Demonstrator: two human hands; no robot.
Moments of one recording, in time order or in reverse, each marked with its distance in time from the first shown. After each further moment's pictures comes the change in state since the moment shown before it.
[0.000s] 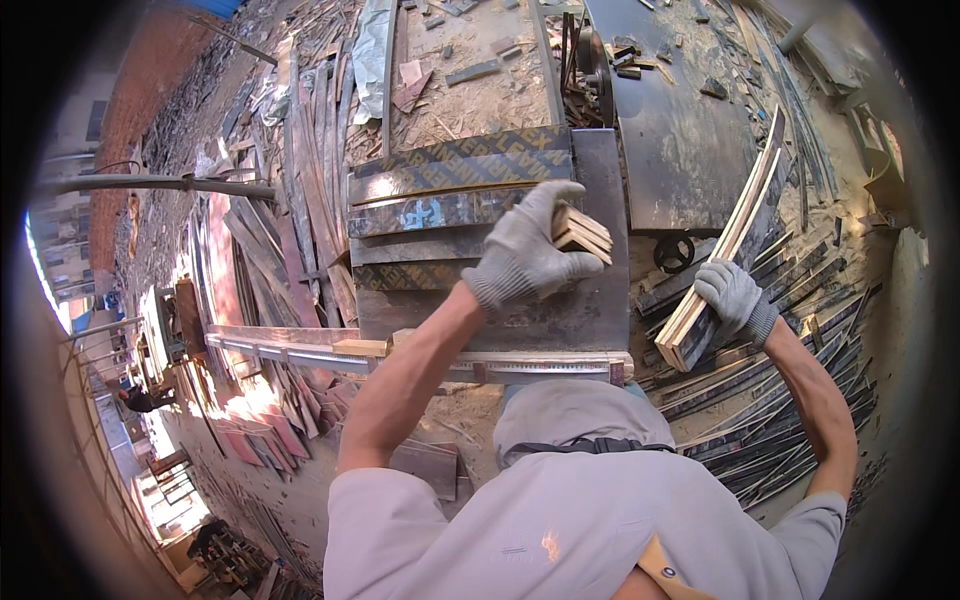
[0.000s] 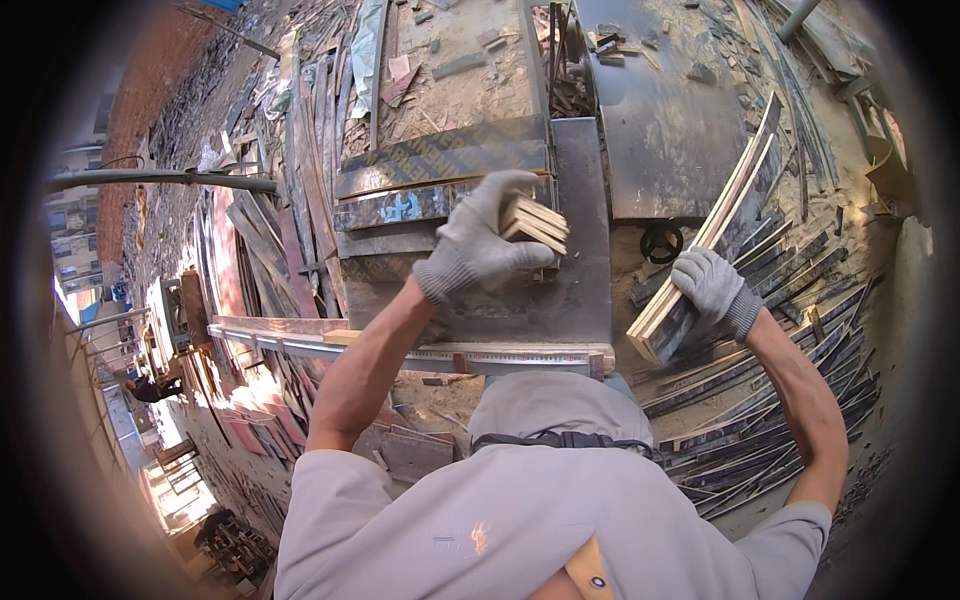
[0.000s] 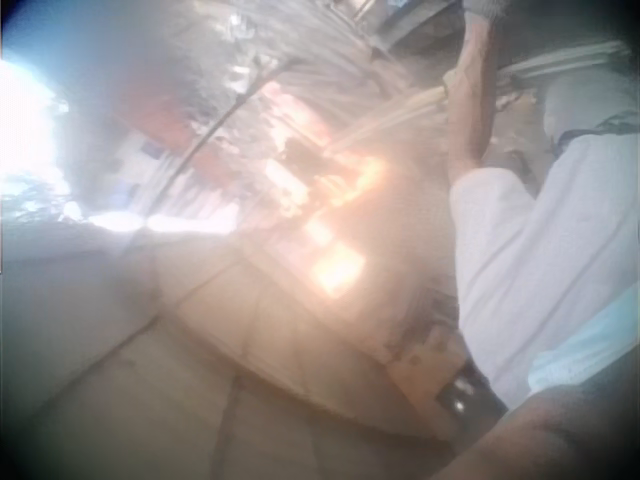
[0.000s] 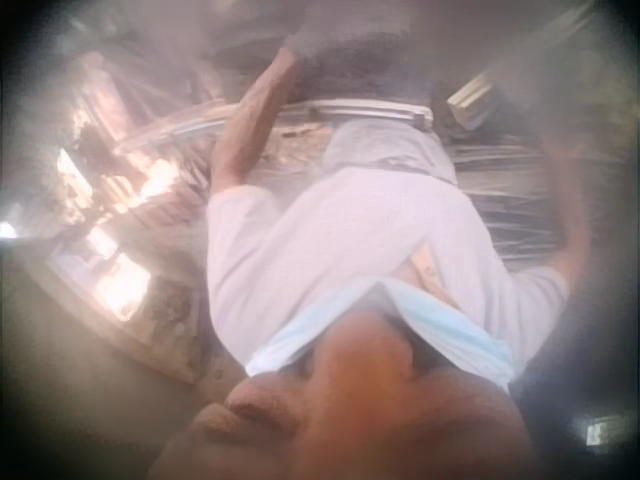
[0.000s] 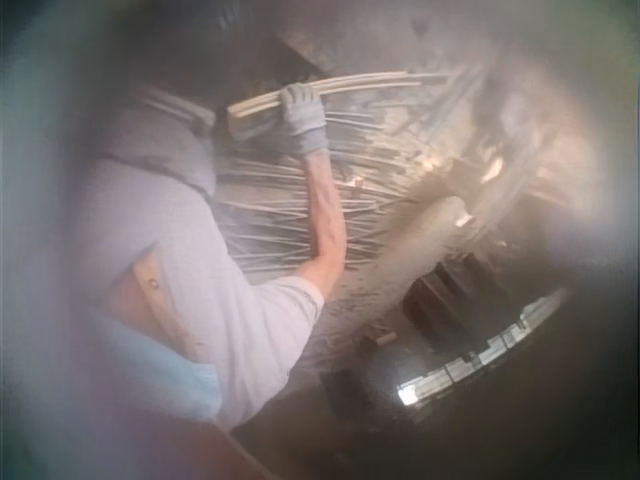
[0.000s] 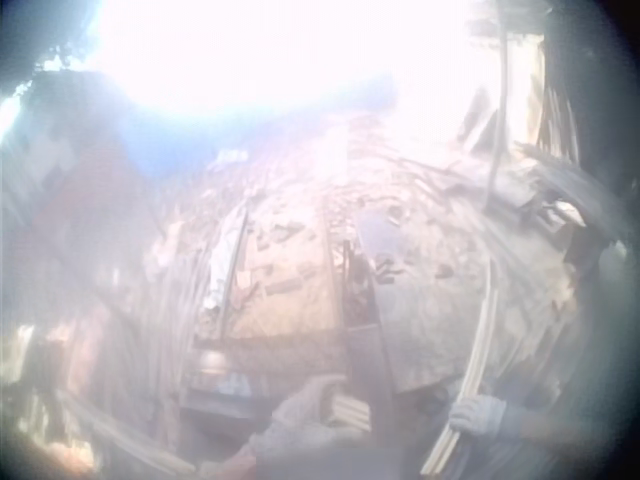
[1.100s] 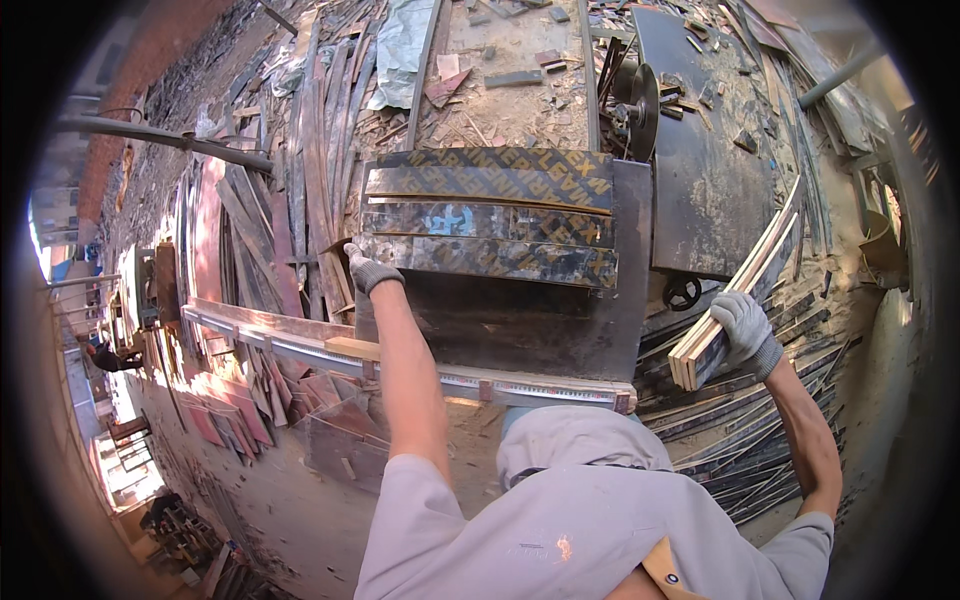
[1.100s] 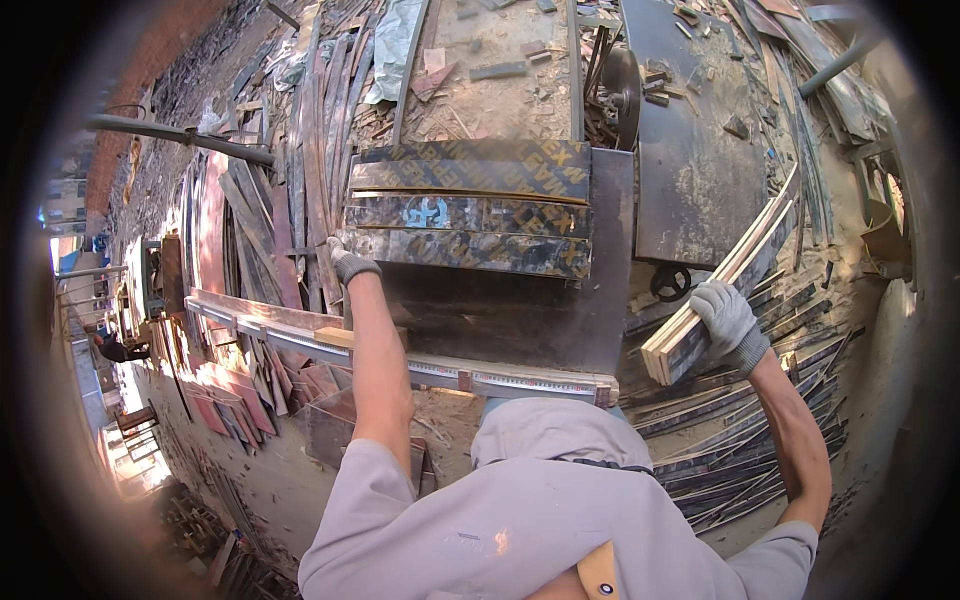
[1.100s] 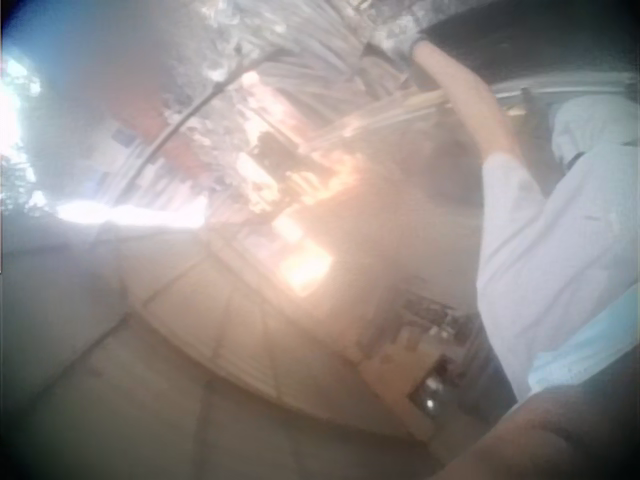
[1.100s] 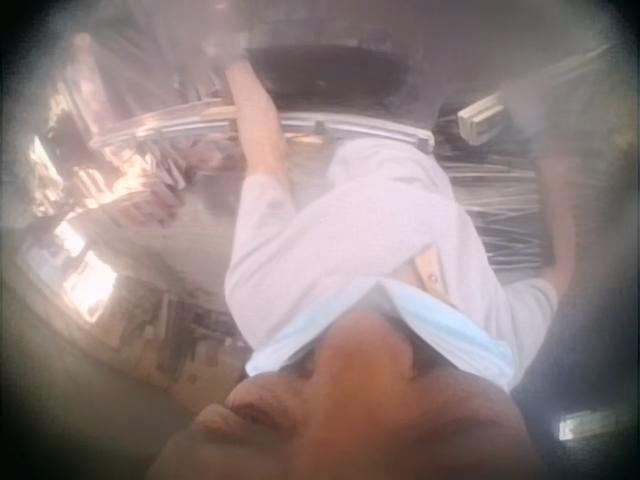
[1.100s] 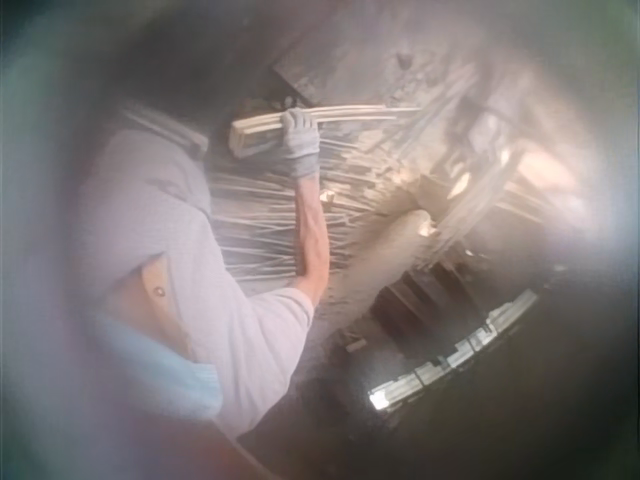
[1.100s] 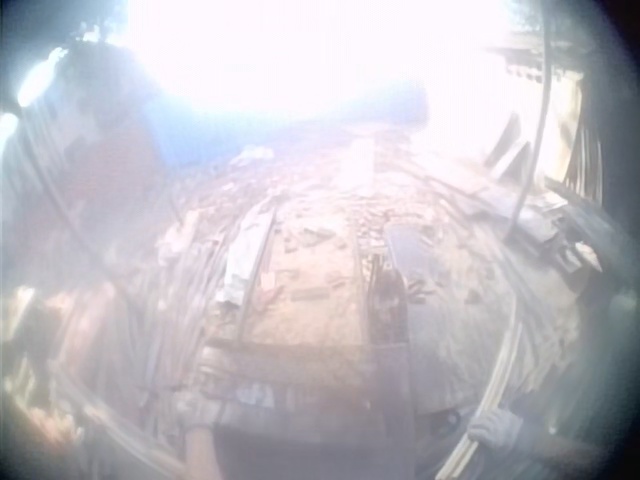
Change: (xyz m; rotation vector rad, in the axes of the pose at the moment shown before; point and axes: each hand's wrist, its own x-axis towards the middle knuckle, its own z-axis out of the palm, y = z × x) left_hand -0.119 -0.382 -0.145 -1.287 1.538 -0.456; right_hand 0.045 -0.008 -0.009 -0.033 0.051 0.036
